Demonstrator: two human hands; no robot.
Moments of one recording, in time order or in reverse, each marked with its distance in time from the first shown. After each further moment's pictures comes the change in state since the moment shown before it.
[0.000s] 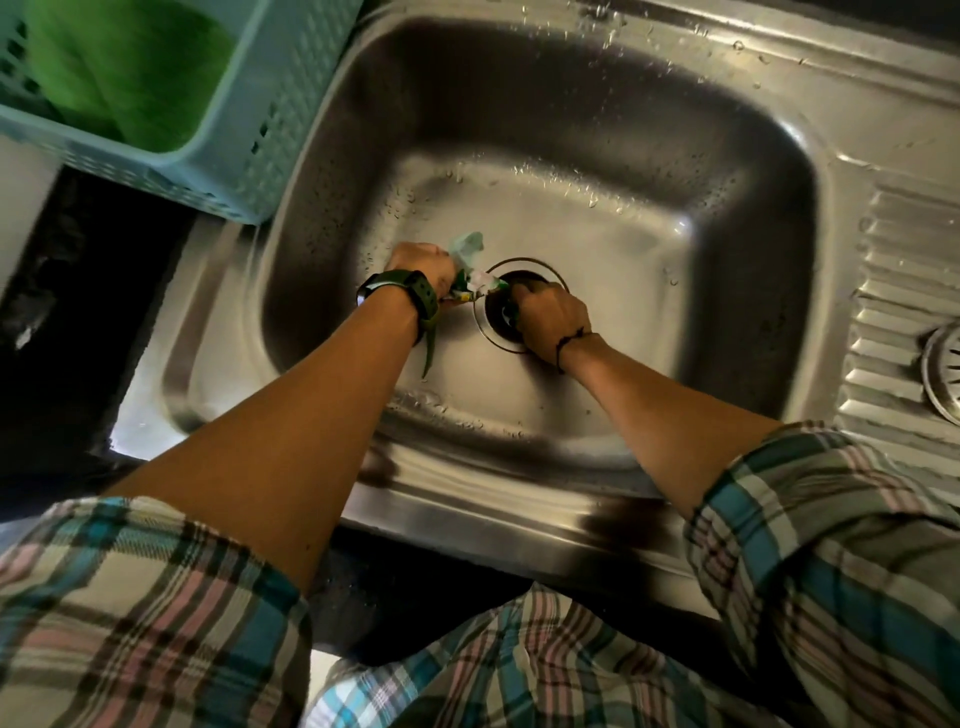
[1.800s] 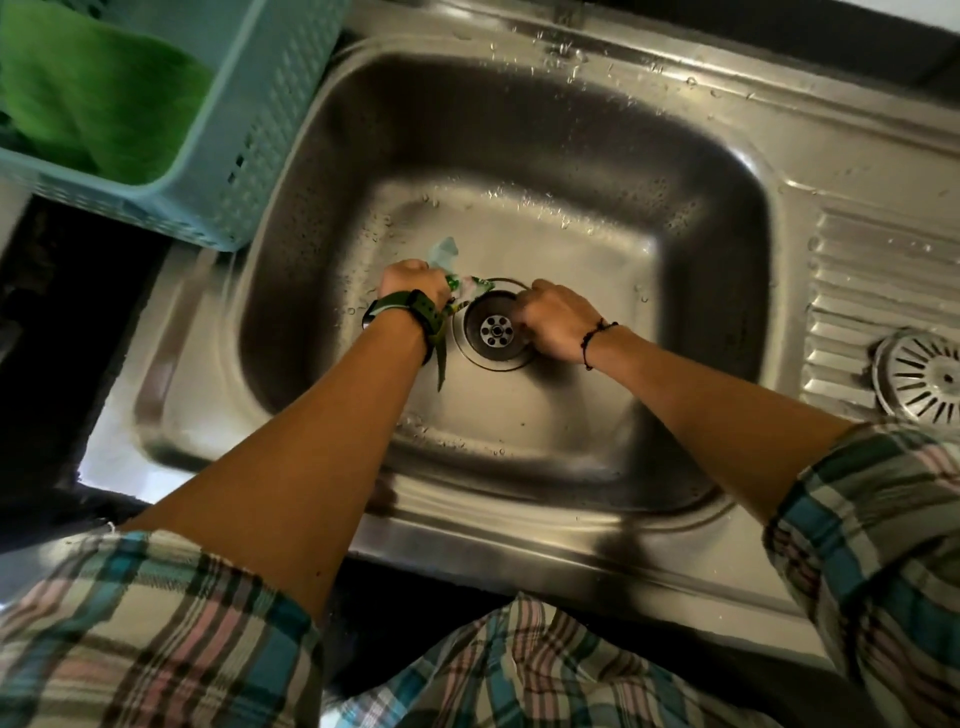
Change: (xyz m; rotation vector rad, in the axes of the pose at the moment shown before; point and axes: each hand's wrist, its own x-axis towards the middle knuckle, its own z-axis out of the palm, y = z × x) left_hand -0.019 0.017 0.014 -0.293 0.049 -0.092; right_hand -0.010 0.029 -0.043 -0.005 -0.020 -0.217
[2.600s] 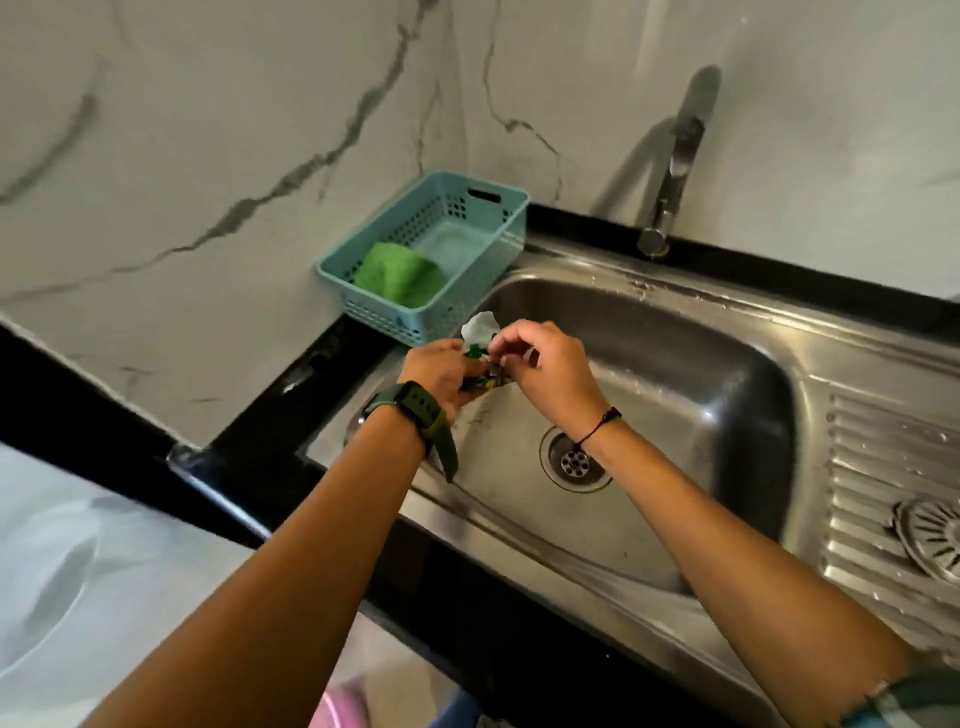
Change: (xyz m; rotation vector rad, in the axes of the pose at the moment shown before) left_hand -0.159 0.030 -0.108 -0.502 -0.007 0.292; right_hand -0.072 -0.157 -0.129 0.704 0.621 -0.294
